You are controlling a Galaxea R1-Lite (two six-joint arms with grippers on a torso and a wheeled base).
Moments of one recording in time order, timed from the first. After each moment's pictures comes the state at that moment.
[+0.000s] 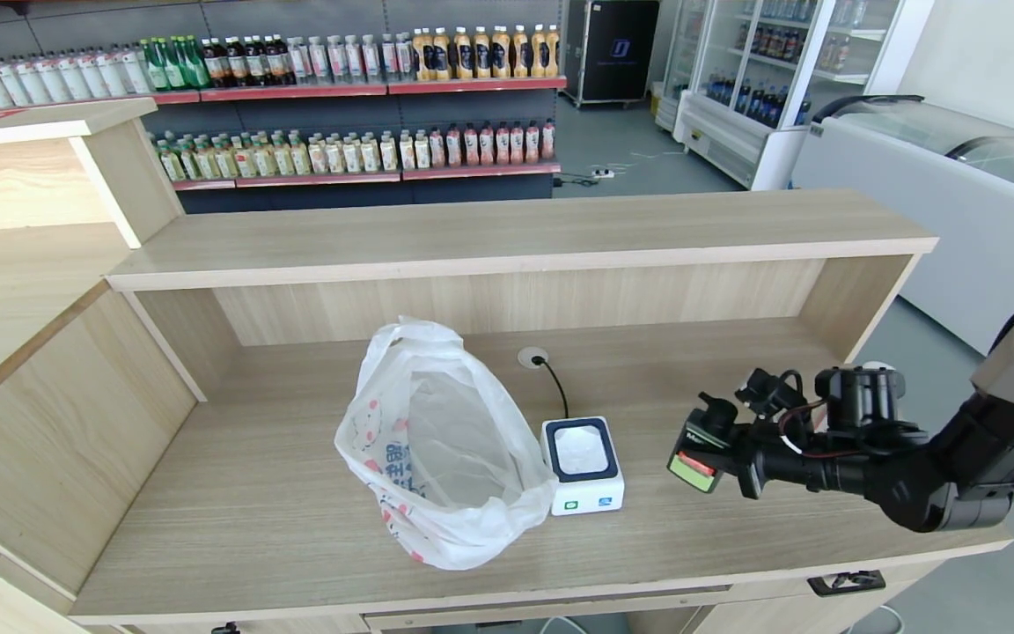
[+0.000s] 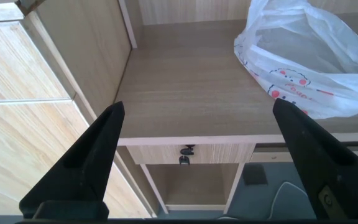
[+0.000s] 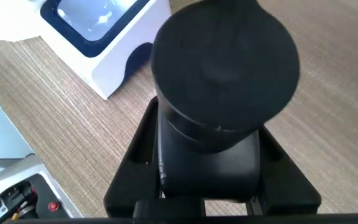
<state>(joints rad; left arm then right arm) 0.00 0.00 0.00 0.03 0.08 0.06 0.04 2.17 -0.73 -0.91 0.70 -0.51</state>
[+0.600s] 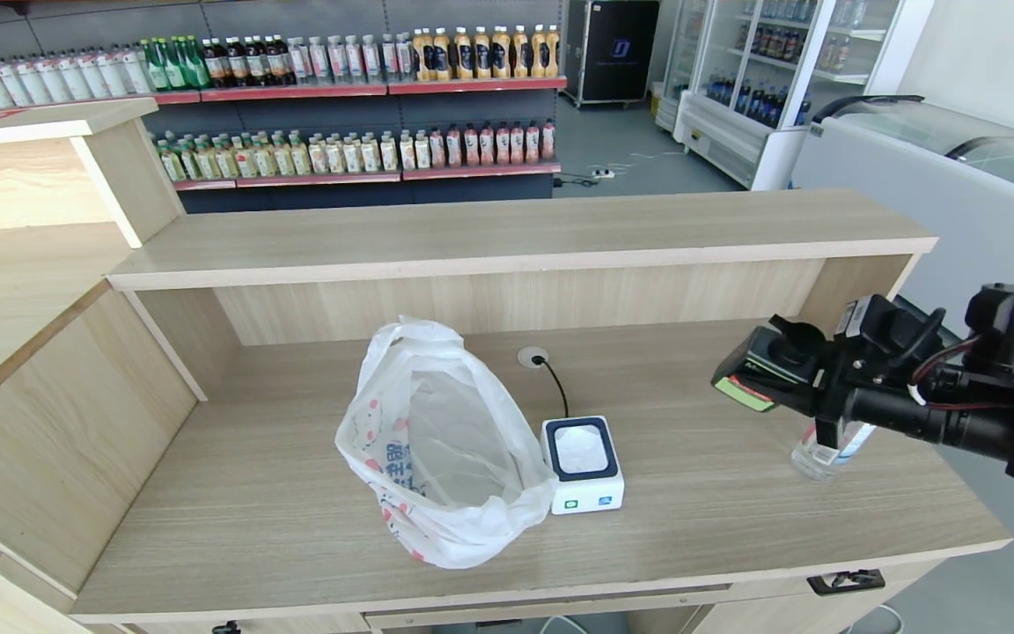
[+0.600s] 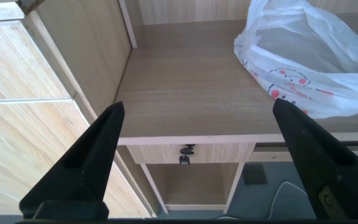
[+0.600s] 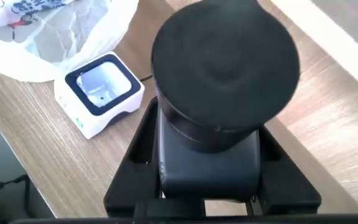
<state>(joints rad) 0.00 0.00 0.00 0.03 0.08 0.06 0.03 1.71 -0.62 -0.86 0.70 -0.76</state>
